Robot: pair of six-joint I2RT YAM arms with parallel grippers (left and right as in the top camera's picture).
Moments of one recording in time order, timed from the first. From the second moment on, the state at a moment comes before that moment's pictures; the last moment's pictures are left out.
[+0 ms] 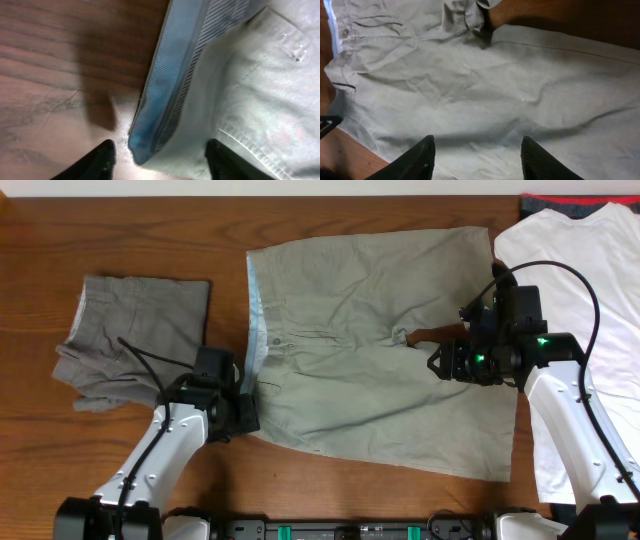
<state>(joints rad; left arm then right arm) -0.14 1.36 0.62 -0.68 0.12 -0.36 0.06 1.42 1.01 -0.84 -0.36 0.20</state>
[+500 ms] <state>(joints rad) -0.14 1.42 0.61 -0.69 0.13 -0.54 -0.02 1.42 1.01 -0.93 -0.31 0.26</state>
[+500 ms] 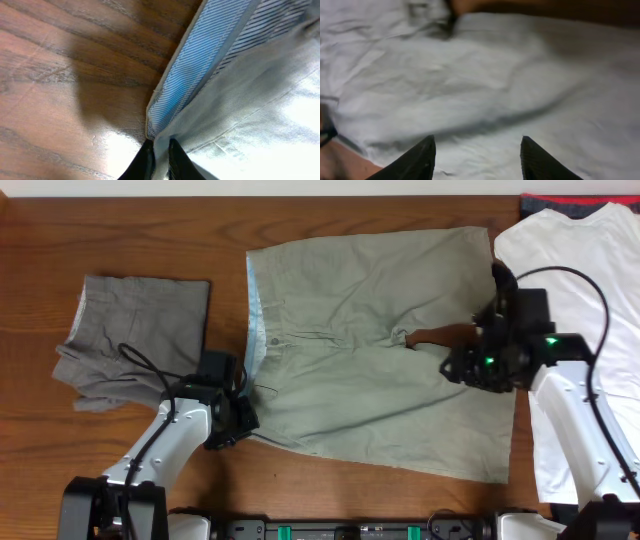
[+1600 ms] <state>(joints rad) -0.14 1.42 0.61 -0.69 0.13 -0.54 -0.55 1.40 0.57 -0.89 -0.24 0.38</state>
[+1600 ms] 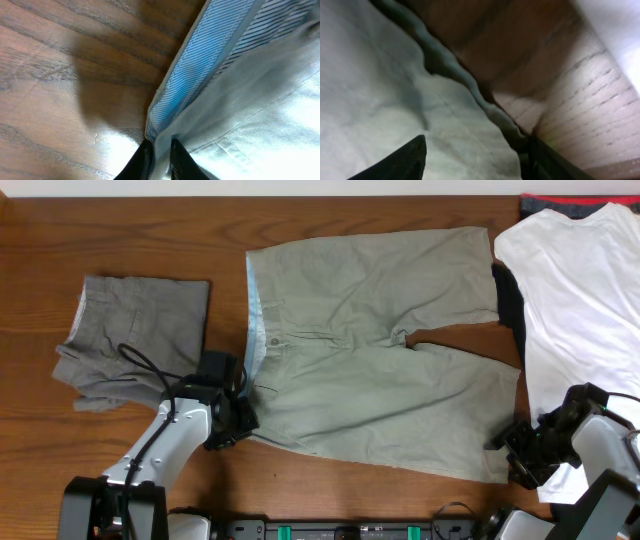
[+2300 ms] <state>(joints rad) -0.14 1.42 0.61 -0.69 0.13 -0.54 -0.55 1.37 0.55 -0.88 -0.26 0.37</state>
